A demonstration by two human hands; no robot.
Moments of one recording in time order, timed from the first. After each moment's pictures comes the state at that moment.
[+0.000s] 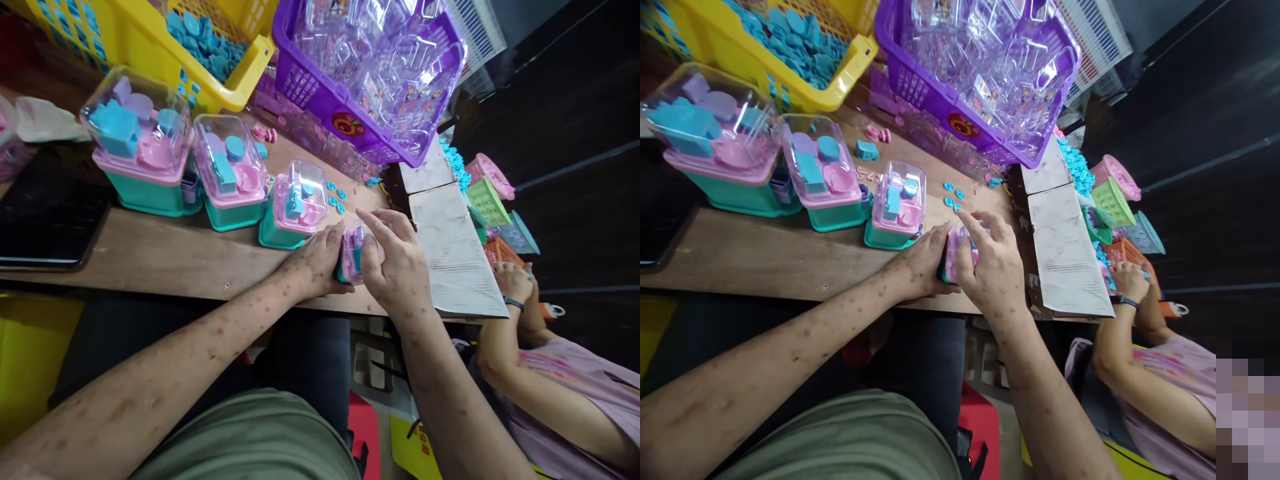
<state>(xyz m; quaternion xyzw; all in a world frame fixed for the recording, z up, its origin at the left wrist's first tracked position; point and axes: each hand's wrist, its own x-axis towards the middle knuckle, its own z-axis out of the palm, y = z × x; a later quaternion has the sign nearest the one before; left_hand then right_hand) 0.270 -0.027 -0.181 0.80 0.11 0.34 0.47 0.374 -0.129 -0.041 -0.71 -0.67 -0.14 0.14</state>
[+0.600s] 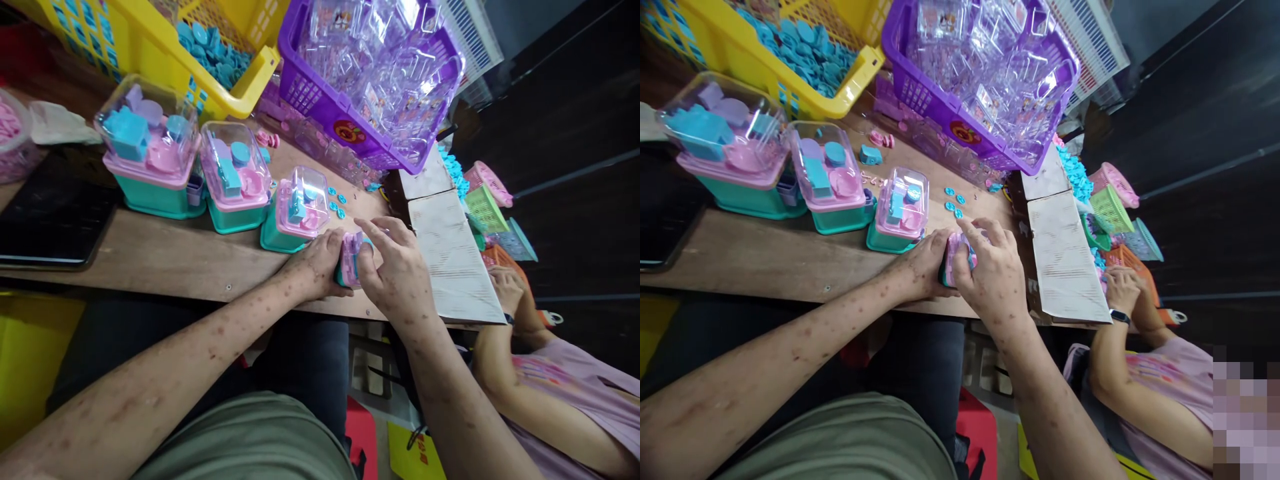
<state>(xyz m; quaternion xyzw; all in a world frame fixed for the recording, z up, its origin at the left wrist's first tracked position) 0.267 -0.028 -0.168 0.80 0.13 0.33 0.48 0.368 -0.128 -0.033 -0.72 -0.67 -0.14 0.10</state>
